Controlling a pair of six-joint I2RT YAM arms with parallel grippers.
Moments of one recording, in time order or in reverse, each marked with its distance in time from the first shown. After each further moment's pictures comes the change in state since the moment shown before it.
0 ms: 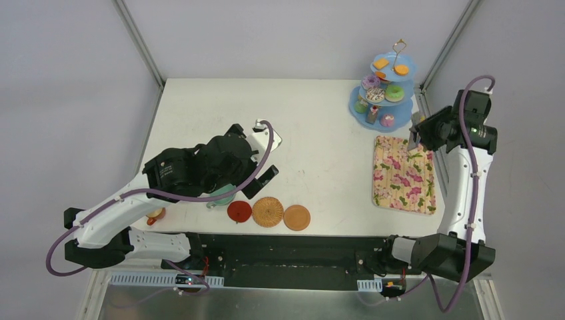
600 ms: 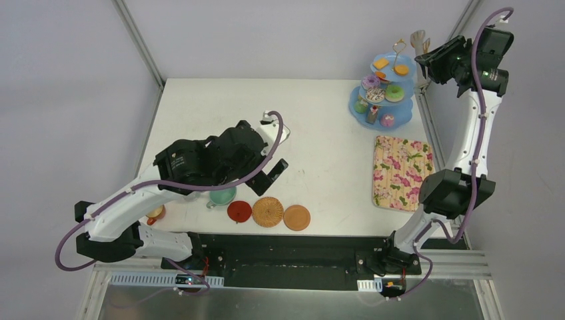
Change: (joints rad) left arm 0.000 0.107 0.121 -0.052 0.032 -0.087; right arm -0.006 0.513 0.708 0.218 -0.300 -0.013
